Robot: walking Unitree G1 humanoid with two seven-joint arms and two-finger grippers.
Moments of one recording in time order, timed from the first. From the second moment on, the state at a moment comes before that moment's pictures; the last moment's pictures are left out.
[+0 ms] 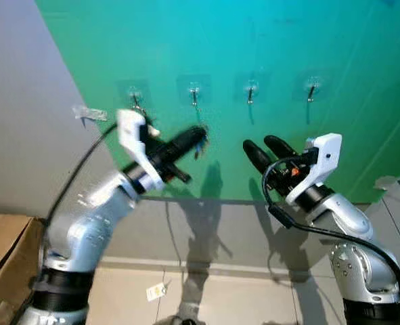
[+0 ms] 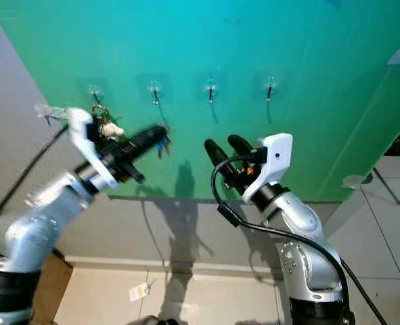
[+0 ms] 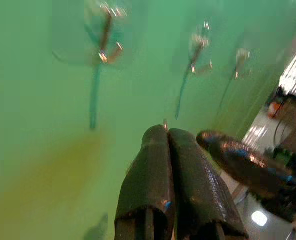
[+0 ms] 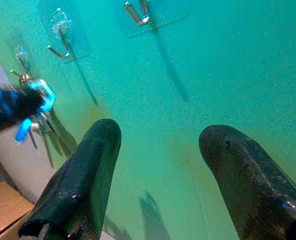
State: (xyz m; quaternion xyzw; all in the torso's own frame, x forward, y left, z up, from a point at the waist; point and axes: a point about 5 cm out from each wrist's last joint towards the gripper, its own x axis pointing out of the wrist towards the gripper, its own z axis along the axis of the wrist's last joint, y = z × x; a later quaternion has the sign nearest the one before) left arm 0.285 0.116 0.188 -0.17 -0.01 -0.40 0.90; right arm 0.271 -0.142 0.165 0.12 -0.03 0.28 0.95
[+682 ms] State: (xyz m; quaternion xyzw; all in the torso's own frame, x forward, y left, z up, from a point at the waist) left arm 0.287 0.105 0.186 -0.15 -0.04 -0.39 0.91; right arm 0.259 -0.130 0.154 0.14 0.01 0.34 0.93
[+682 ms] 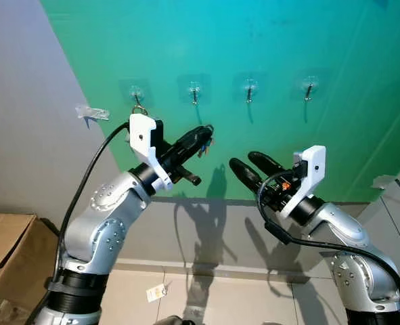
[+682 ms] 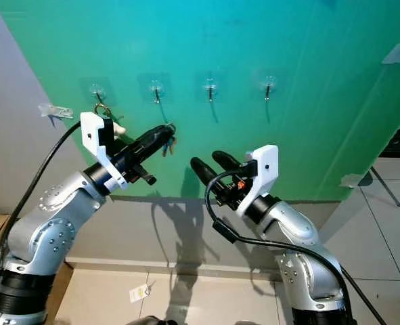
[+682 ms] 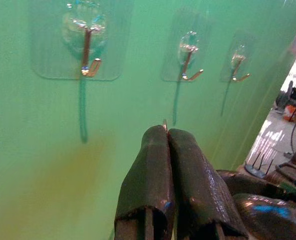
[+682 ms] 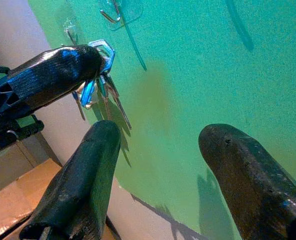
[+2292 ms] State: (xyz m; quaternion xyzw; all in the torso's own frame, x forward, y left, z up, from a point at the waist) left arm 0.291 0.090 0.185 -0.21 -0.04 -0.39 0.89; right arm 0.271 -0.104 0.163 0.09 0.02 0.40 0.91
